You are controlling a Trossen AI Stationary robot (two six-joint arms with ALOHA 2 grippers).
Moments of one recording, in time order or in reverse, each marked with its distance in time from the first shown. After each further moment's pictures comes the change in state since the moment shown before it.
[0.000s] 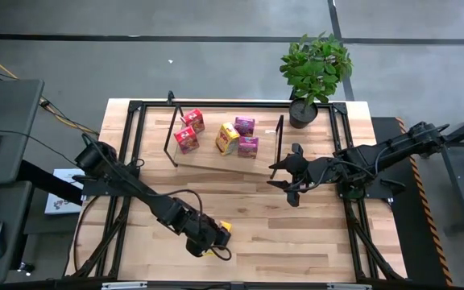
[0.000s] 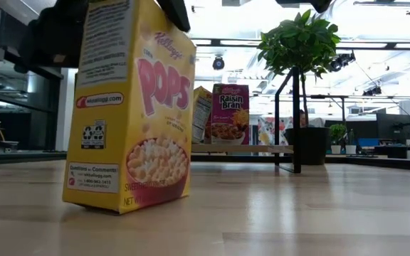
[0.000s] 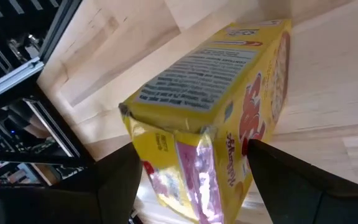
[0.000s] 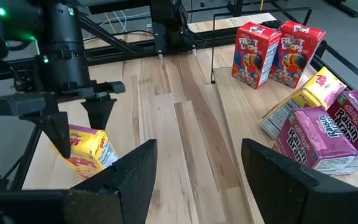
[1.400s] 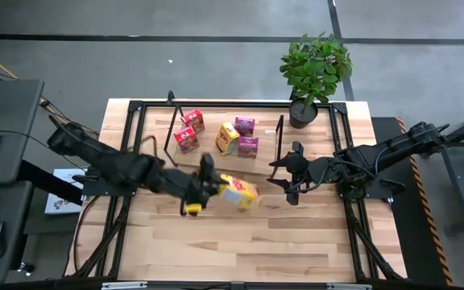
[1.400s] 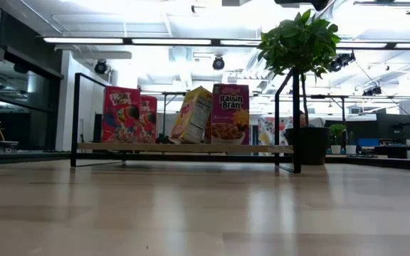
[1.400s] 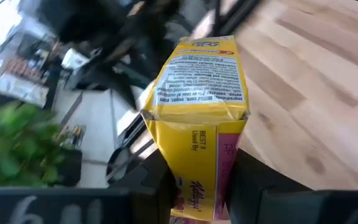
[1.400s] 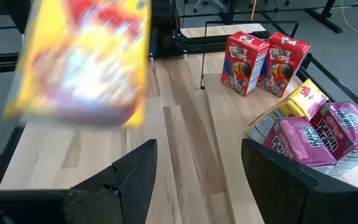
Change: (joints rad) left arm 0.169 -0.402 0.069 -0.017 -0.171 -0.953; right arm 0.000 0.000 0.000 0.007 0.043 -0.063
